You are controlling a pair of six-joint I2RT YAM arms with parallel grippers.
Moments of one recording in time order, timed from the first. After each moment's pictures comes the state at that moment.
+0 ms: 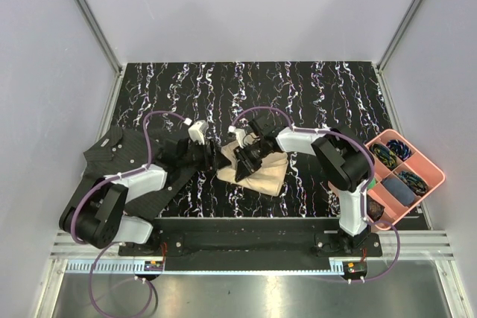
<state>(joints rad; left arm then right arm) -0.41 1.35 0.47 0.30 0.49 -0.50 0.68 1.99 1.18 -0.29 -0.79 0.01</state>
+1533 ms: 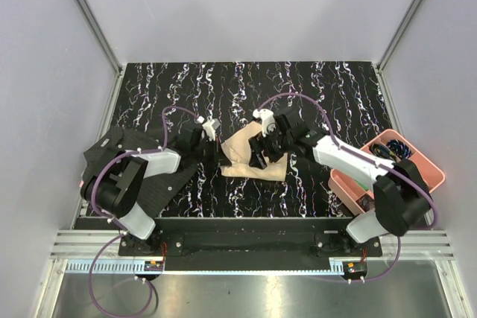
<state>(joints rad) -0.44 1.60 0.64 0.19 0.49 -0.49 0.63 1.51 1.01 -0.32 -0.42 0.08</state>
